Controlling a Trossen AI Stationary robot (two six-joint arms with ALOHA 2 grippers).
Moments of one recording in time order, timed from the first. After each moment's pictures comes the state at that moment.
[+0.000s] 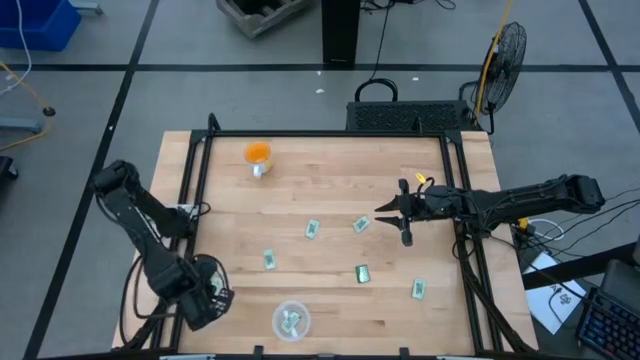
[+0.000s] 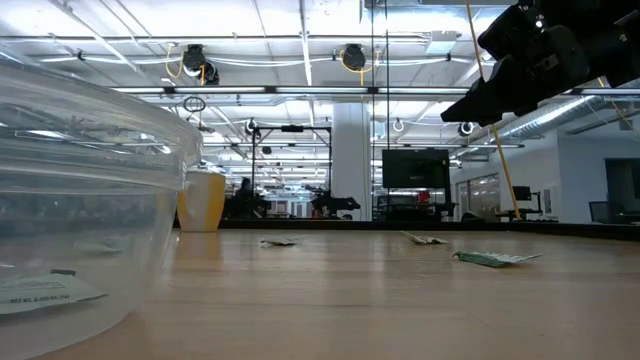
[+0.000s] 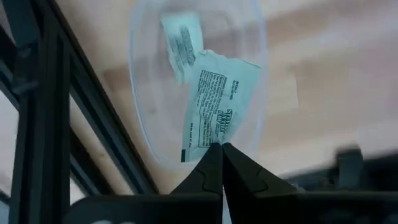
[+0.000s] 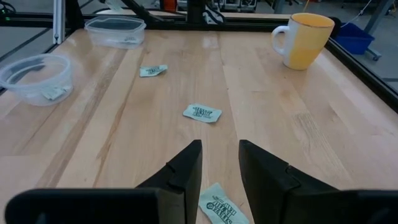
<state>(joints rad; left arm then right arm) -0.93 1.43 1.07 -1.10 0.11 -2.24 0.00 0.84 0.31 0.17 0.02 0.00</state>
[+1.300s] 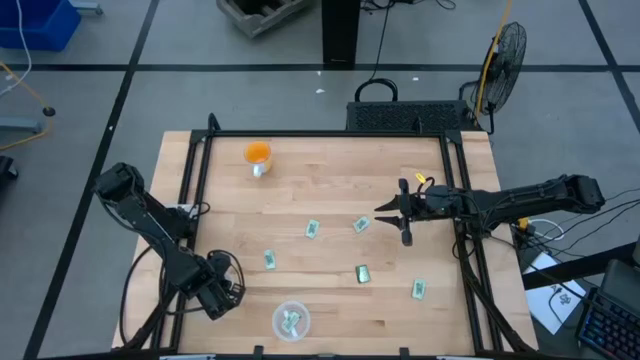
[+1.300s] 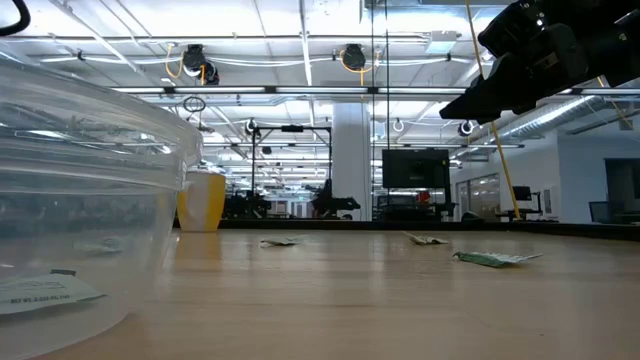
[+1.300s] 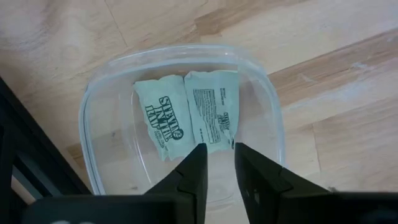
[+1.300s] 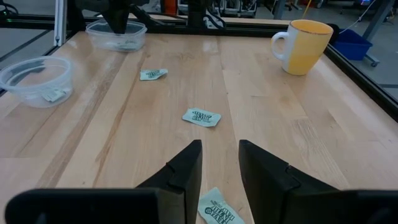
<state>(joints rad) -0.85 1.47 0.85 -0.87 0.08 -2.09 0.00 0.84 0.31 0.19 0.02 -0.02</state>
